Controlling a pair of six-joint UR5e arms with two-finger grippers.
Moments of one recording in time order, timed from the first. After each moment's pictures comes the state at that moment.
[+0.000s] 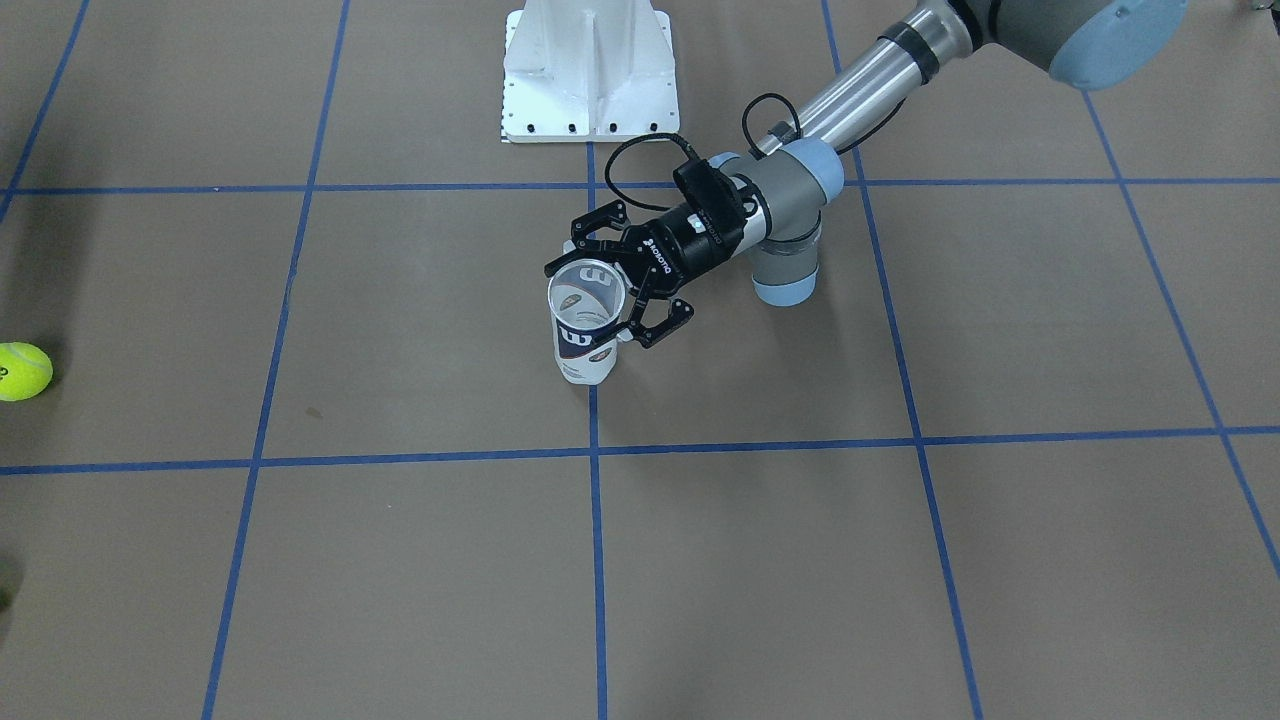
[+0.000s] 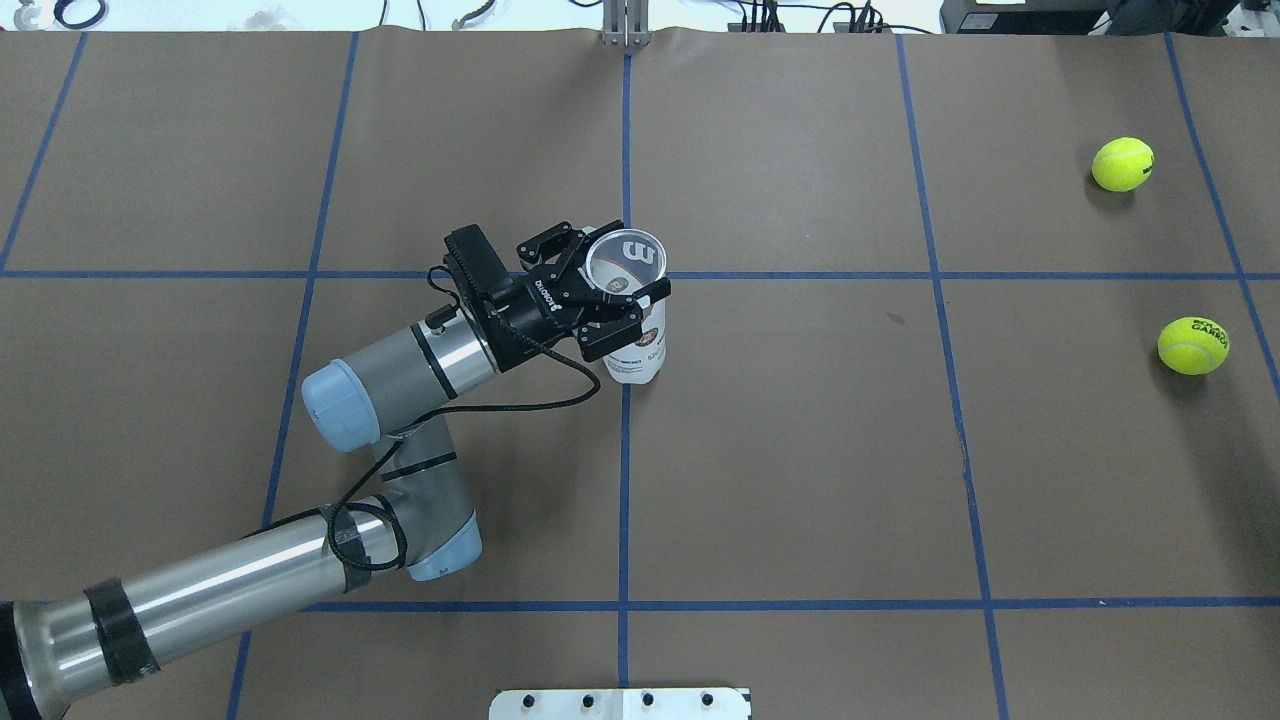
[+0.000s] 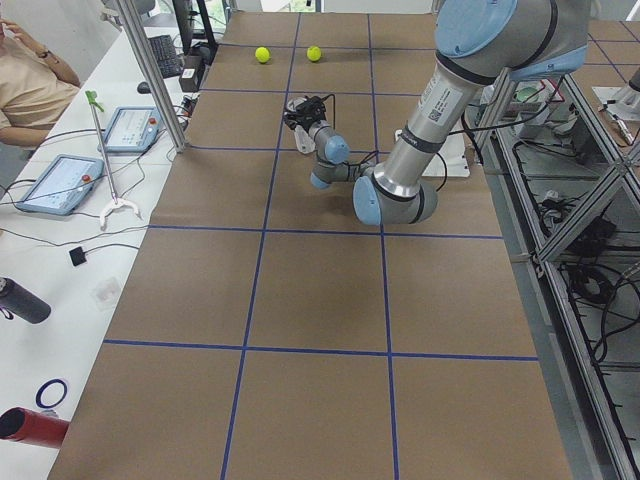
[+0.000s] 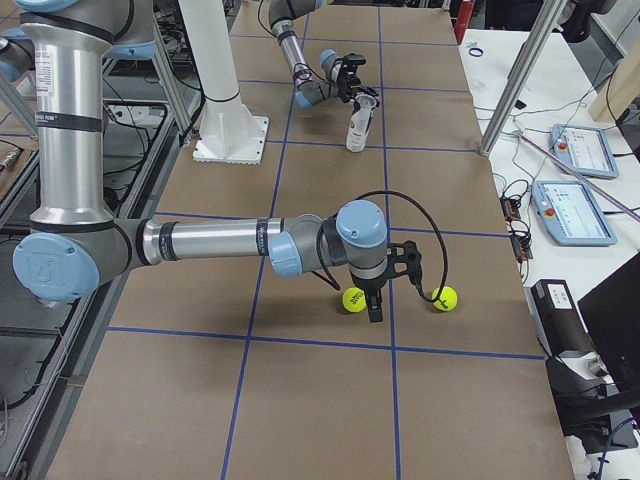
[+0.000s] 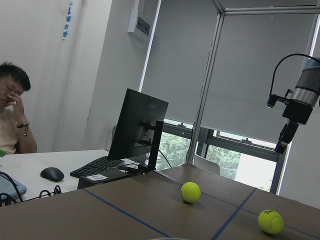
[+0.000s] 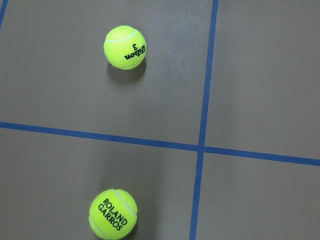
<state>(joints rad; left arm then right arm) -0.45 -2.33 -1.01 -3.59 -1.37 -0.53 1.55 -1.63 1.72 -1.36 2.37 0.12</state>
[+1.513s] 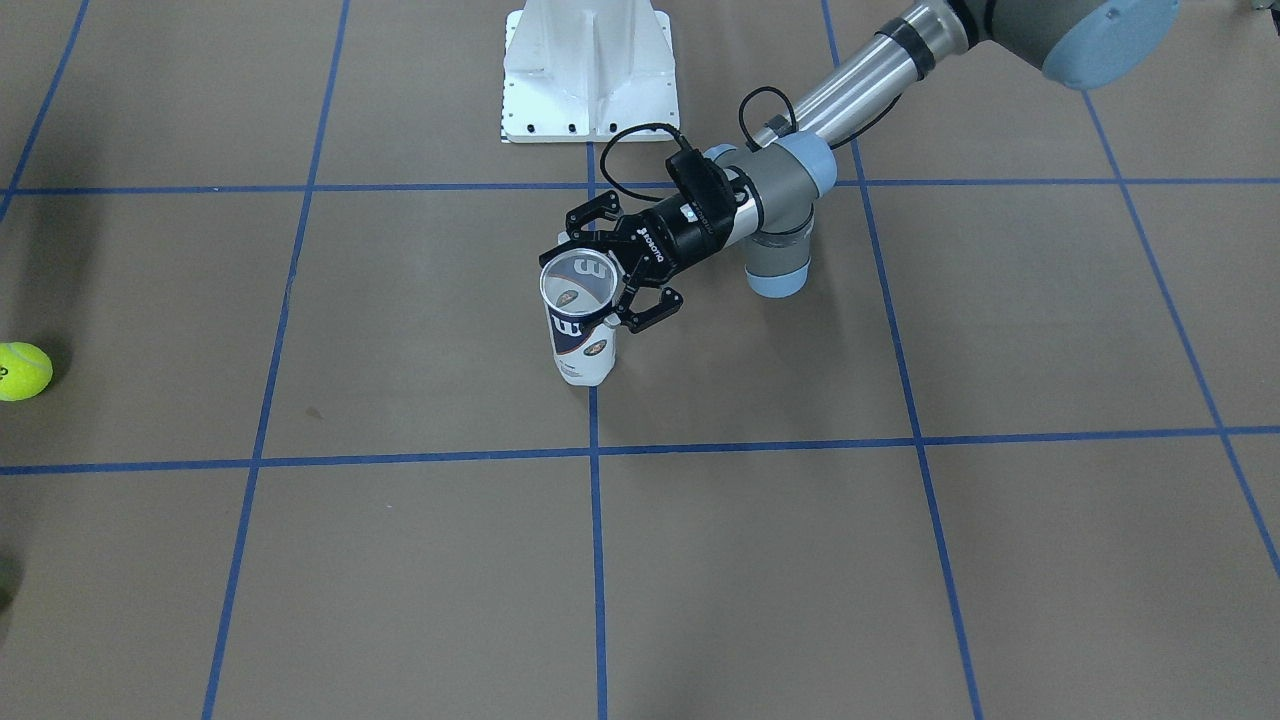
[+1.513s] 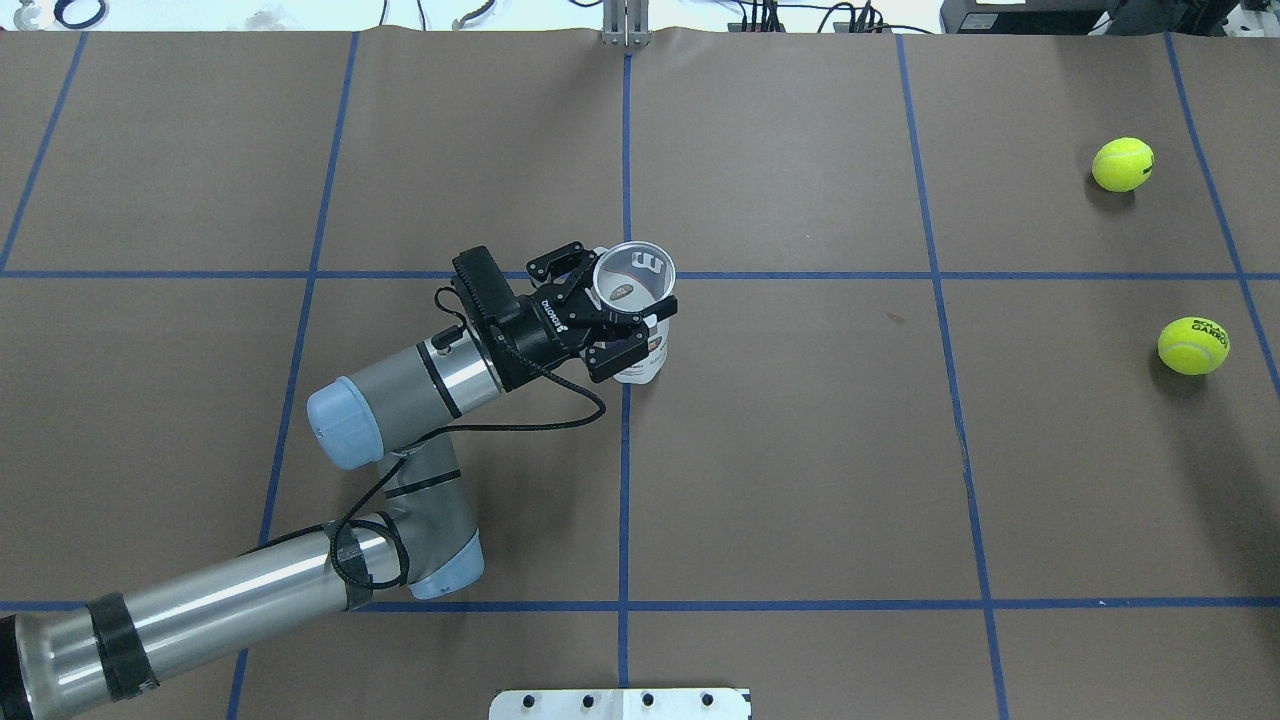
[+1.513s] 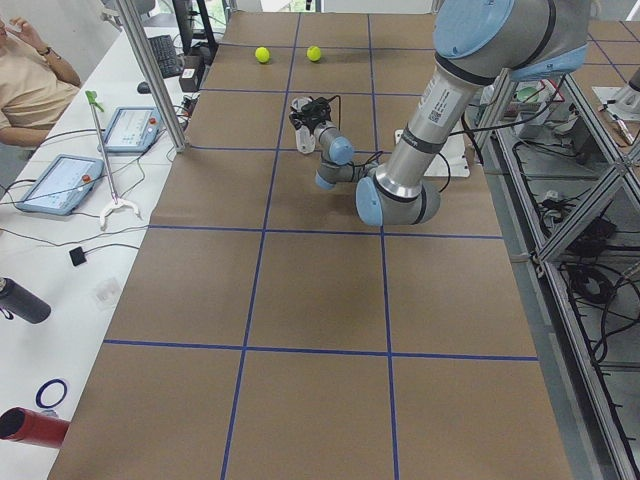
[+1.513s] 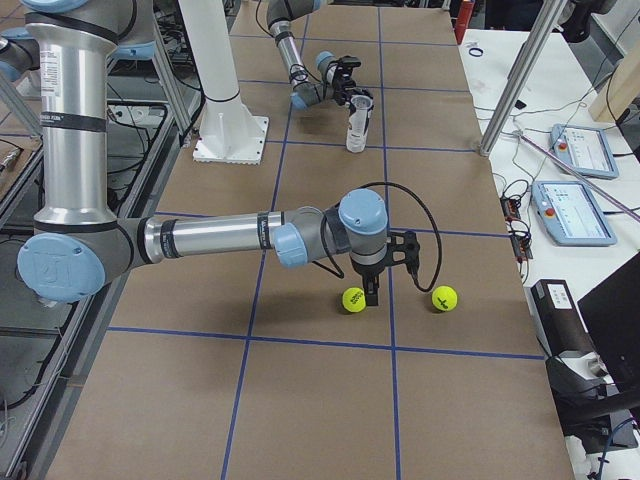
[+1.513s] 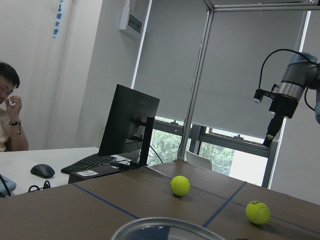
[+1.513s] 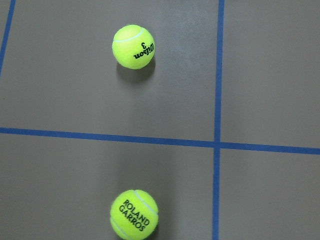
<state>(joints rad) -0.43 -2.33 -1.02 -3.60 -1.37 -0.50 1.46 -1.63 1.77 -1.35 2.38 0.35</state>
